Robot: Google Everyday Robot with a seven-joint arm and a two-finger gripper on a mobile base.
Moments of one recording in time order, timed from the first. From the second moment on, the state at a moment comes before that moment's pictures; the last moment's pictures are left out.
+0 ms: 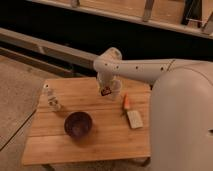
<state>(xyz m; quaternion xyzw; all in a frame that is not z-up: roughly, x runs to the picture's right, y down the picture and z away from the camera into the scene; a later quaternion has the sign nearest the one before) 0.012 -0.004 0.836 -0.18 0.11 0.61 0.76</state>
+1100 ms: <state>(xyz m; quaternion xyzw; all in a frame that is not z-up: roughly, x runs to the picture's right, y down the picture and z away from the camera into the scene) 0.070 -0.041 0.858 -0.13 0.11 0.63 0.76</state>
